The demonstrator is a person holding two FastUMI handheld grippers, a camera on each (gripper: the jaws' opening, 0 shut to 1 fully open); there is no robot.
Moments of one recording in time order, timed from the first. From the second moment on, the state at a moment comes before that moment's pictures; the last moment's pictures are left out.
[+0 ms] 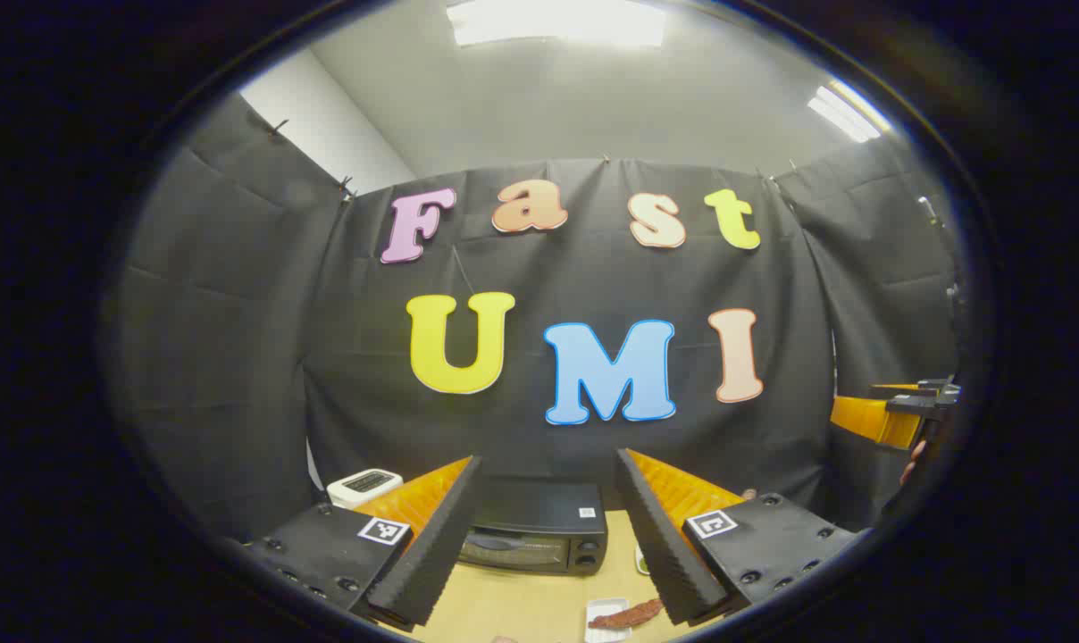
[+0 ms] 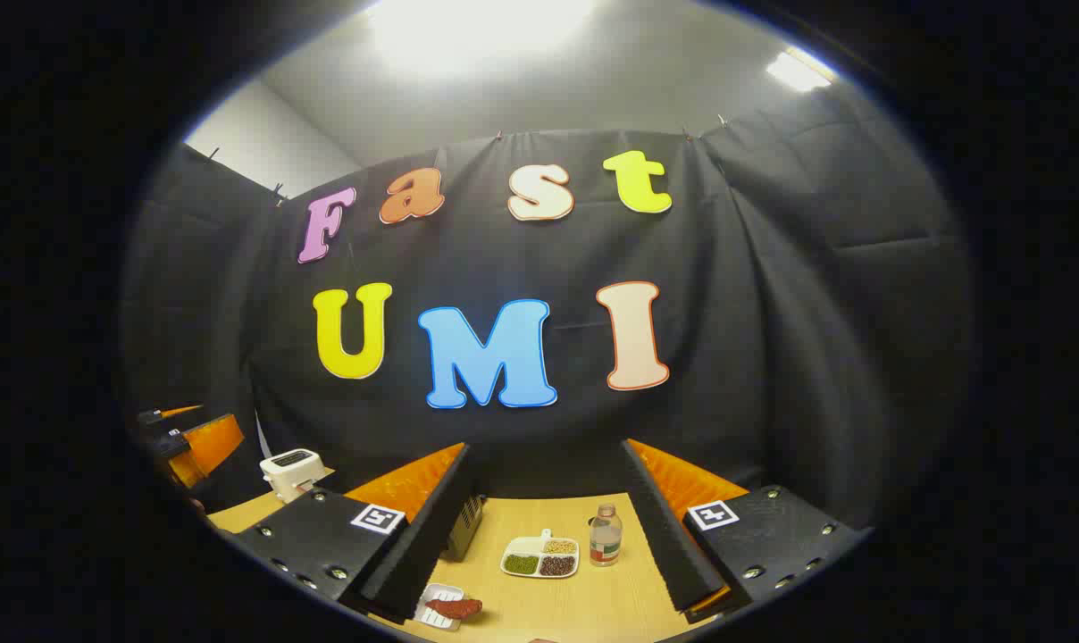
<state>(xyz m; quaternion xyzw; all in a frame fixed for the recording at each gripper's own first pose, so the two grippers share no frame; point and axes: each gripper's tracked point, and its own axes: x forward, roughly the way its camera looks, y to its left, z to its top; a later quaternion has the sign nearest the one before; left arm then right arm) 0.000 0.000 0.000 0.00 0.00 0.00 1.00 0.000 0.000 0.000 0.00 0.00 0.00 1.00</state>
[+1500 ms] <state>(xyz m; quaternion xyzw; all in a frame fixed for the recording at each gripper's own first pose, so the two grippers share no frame) 0.111 0.052 -0.143 0.01 0.10 -0.04 0.99 0.033 0.061 -0.044 -0.01 0.02 0.02 1.00</state>
